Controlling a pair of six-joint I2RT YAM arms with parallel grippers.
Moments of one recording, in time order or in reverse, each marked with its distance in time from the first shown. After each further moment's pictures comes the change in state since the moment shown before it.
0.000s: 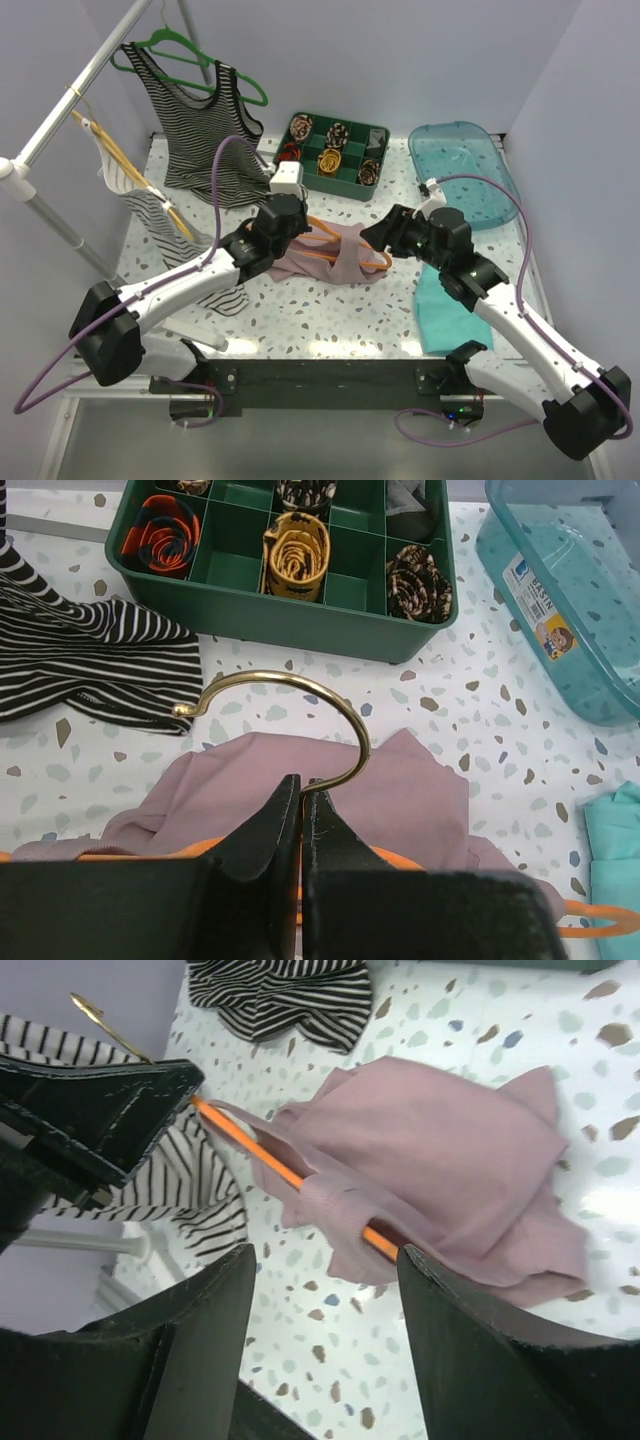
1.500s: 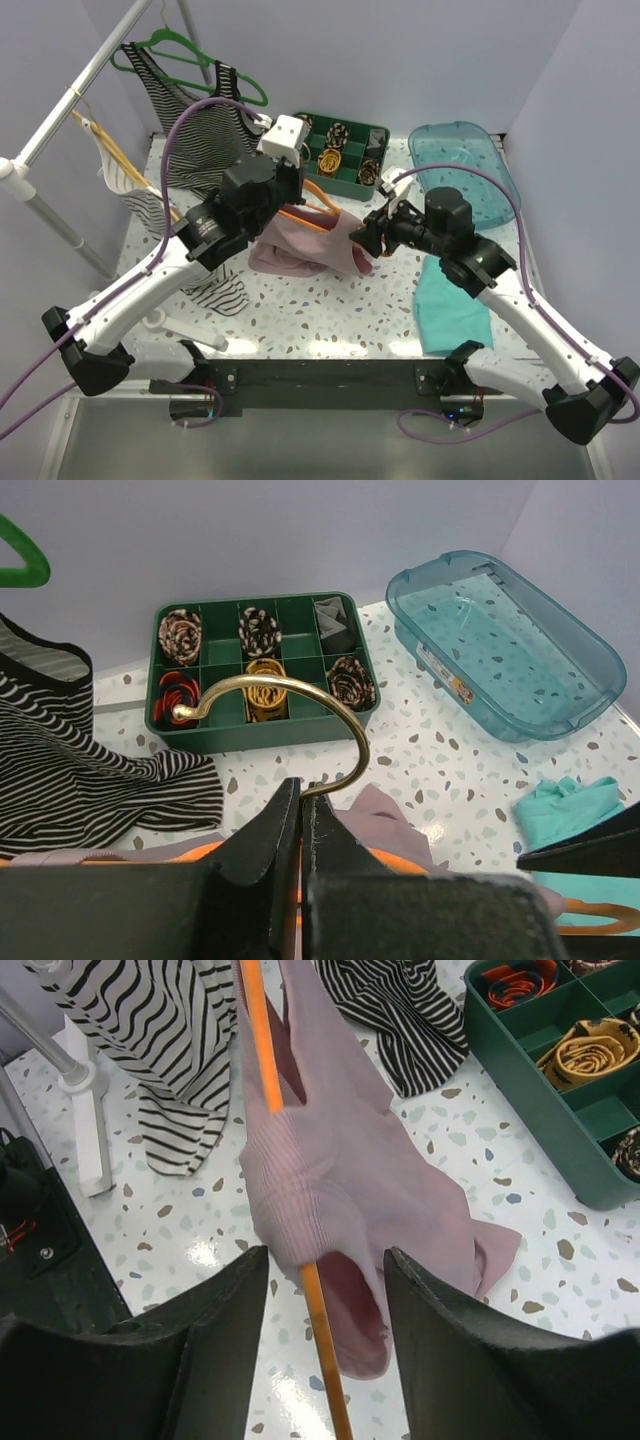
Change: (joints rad) left arm -0.058 -0.077 0.472 -0.374 0.082 0.256; right arm 0.101 0.082 0.275 -0.160 -0.192 -0.686
